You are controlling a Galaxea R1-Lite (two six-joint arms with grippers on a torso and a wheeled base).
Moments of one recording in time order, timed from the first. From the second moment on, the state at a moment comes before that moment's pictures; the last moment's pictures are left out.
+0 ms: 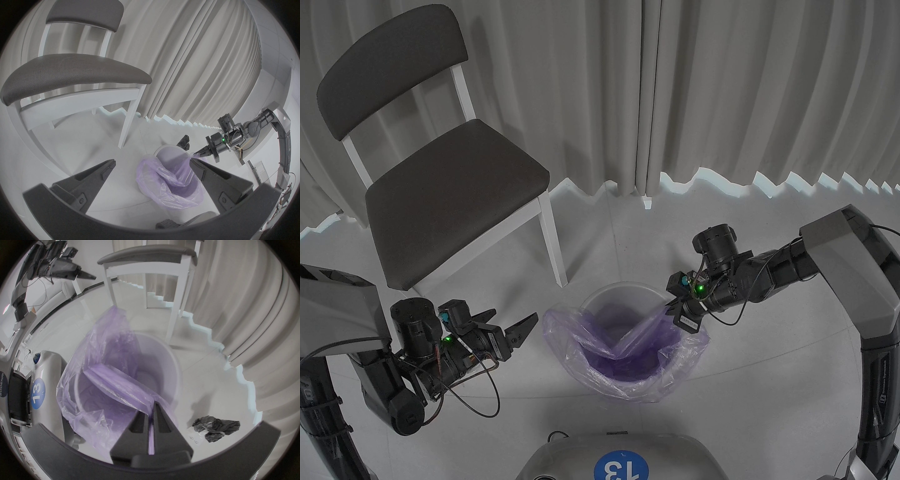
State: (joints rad) left arm -0.31 2.06 -0.30 -1.55 -0.19 -0.26; right arm 0.38 2.34 -1.50 -0.01 0.21 -0.80
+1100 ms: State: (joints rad) left arm -0.31 2.06 -0.28 -1.55 -0.19 -0.26; right arm 0.35 2.40 -1.79 -0.07 0.15 -0.76
